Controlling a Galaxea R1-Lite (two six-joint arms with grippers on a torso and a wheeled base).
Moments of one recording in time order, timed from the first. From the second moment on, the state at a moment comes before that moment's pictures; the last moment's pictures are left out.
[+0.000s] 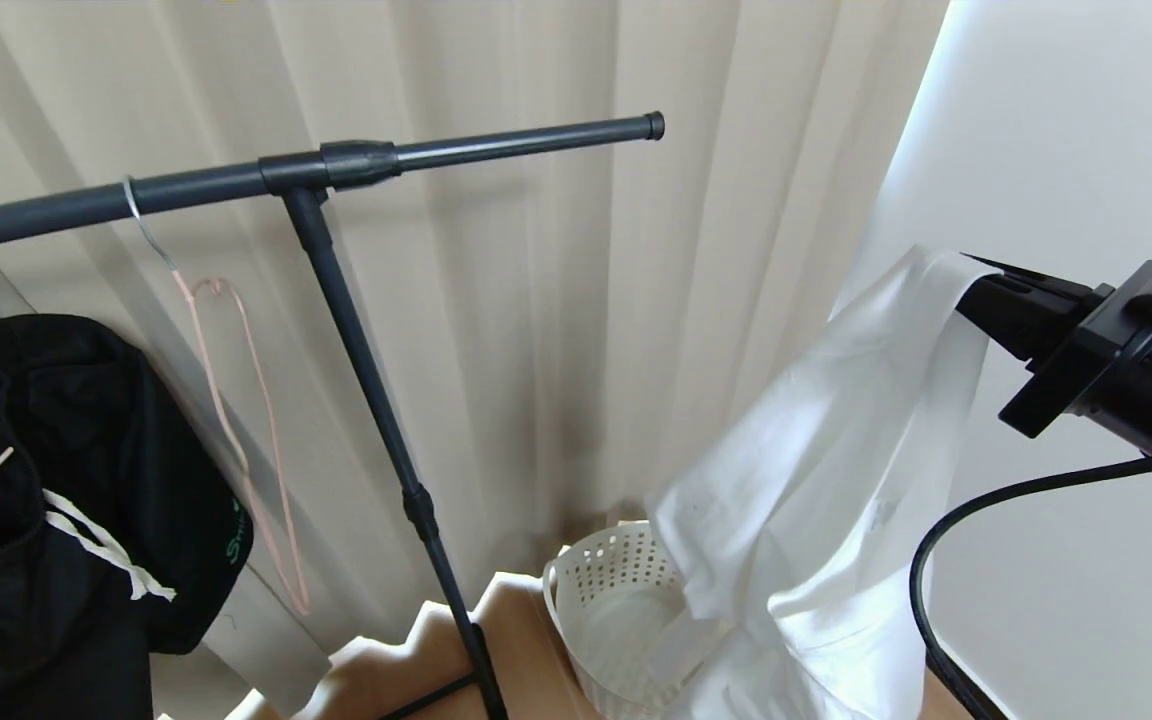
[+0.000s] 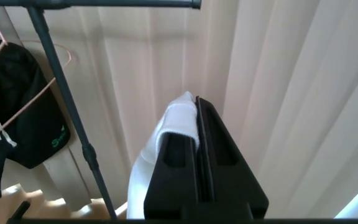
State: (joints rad) left arm 0.00 0.01 0.00 0.00 0.02 -0.02; right arm 0.50 1.30 -0.61 -0.87 0.09 -0.01
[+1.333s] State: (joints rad) left arm 0.00 0.01 0.00 0.00 0.03 -0.02; right arm 0.50 1.30 -0.60 -0.87 0.09 -0.01
